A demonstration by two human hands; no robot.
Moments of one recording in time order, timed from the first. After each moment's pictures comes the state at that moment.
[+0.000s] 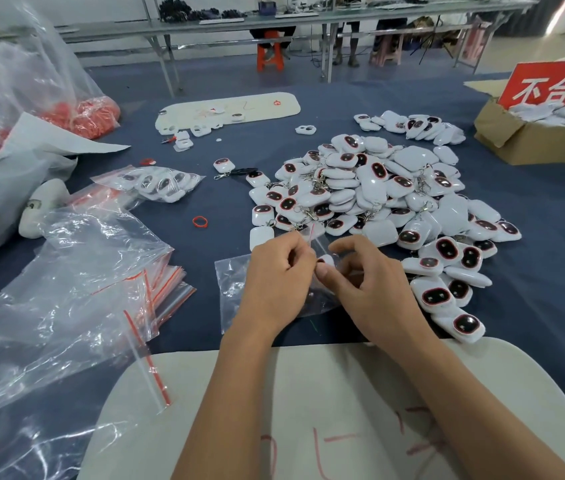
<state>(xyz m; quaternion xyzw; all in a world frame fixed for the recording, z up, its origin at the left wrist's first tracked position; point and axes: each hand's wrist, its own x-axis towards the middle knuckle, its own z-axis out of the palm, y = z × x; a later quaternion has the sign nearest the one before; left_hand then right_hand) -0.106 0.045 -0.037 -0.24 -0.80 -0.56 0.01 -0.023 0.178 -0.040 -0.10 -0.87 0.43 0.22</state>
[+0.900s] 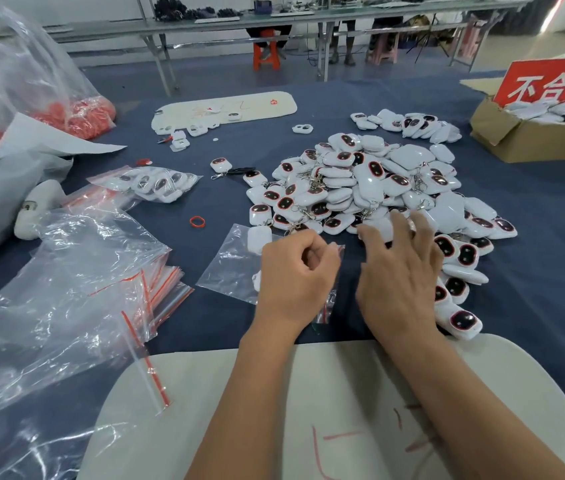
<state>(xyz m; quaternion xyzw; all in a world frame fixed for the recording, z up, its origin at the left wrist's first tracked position) -0.092 0.068 -0.036 -0.24 -0.77 -0.59 0.06 -0.028 0.187 -0.038 -0.24 -0.95 0.07 0.21</state>
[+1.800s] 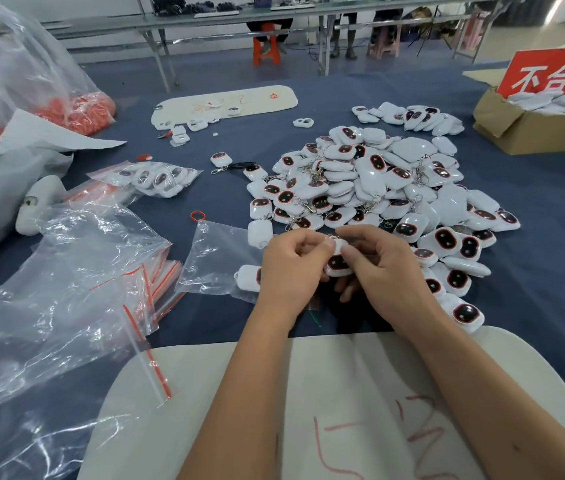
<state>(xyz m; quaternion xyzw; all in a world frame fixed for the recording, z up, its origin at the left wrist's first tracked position) -0.101 0.069 -0.041 -0.12 -0.73 -0.66 -0.11 -0.032 0.197 -0.050 -0.11 -0.75 0.62 0.19</state>
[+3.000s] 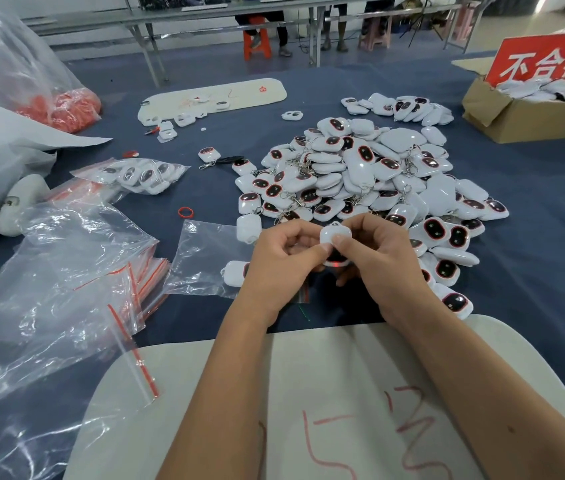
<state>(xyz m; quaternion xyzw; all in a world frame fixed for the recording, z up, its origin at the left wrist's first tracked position) -0.100 0.058 -0.038 -0.22 -0.69 -0.67 -0.16 -0.032 0.199 -0.048 -0.12 -0.69 0.68 0.20</state>
